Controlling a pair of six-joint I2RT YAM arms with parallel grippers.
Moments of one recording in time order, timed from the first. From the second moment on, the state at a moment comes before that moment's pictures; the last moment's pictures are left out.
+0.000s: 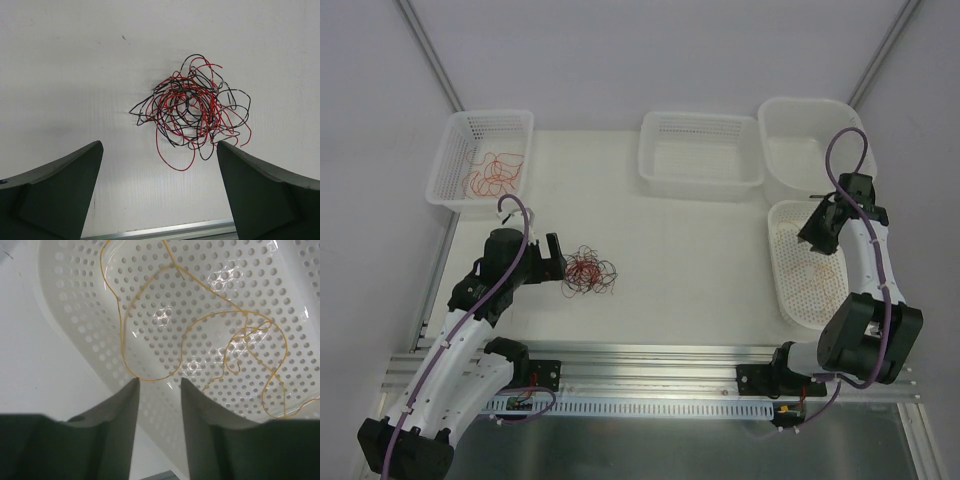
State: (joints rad) left arm -0.27 0.69 0.64 -0.62 -0.06 -0.33; right arm -0.25 1.36 1.12 -0.81 0.02 0.35
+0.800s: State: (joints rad) left arm -0.27 0.93 0.64 -0.61 0.06 -0.41; right arm 0.33 1.15 1.01 -0.64 -0.23 0.30
